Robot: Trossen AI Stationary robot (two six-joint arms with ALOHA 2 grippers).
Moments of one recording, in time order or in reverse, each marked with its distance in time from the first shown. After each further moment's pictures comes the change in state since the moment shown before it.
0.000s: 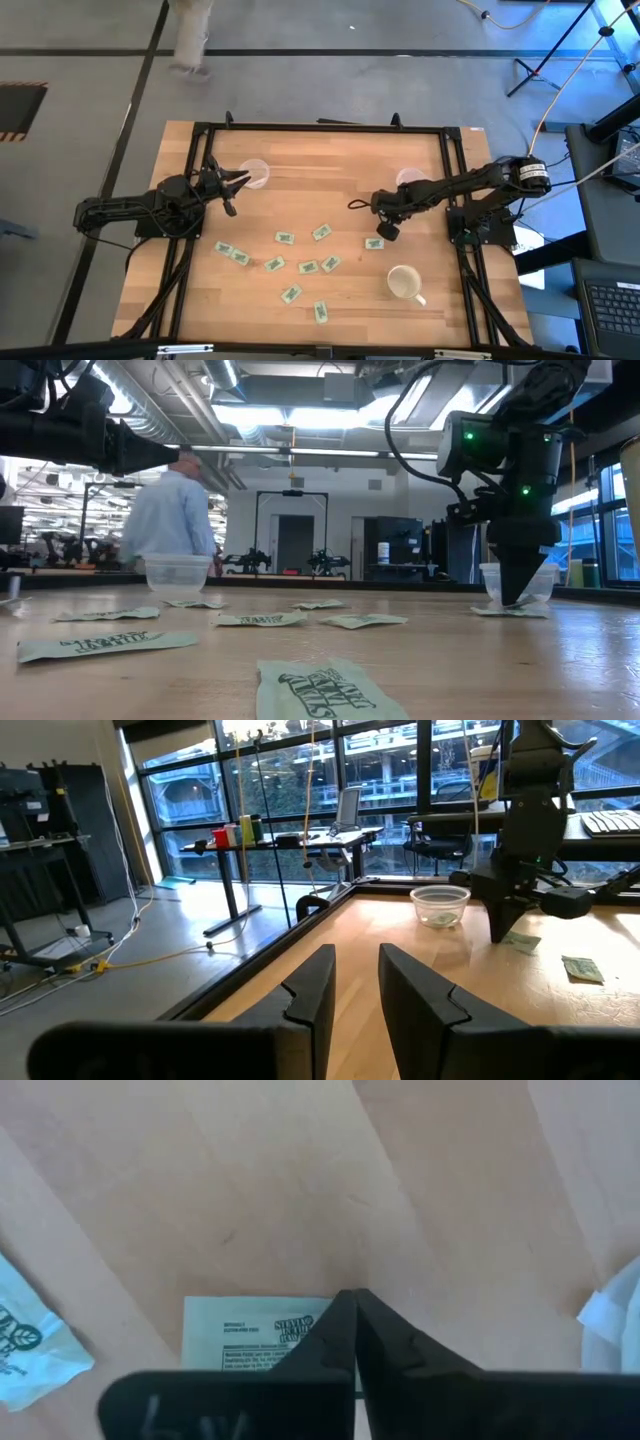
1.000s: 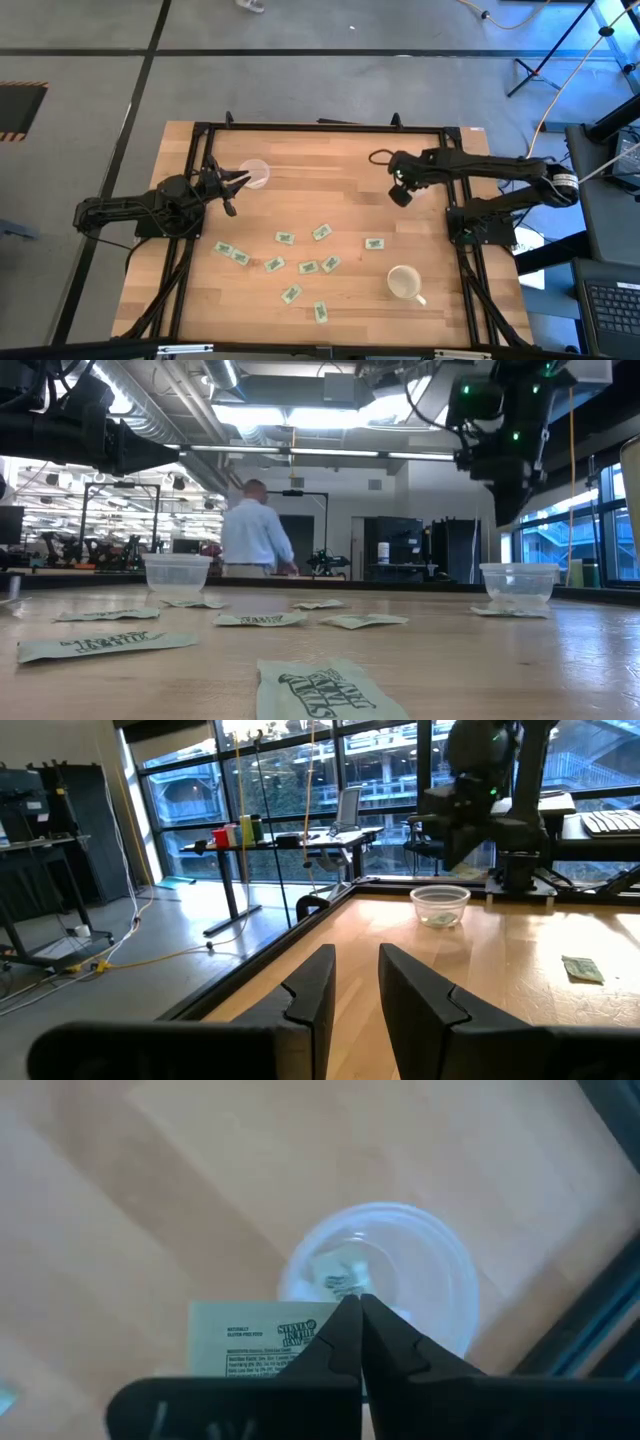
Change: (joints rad) left arm 0.000 0.000 0.000 0.000 0.000 0.000; right arm -0.267 -0.275 0.189 -0.390 0.169 -0.053
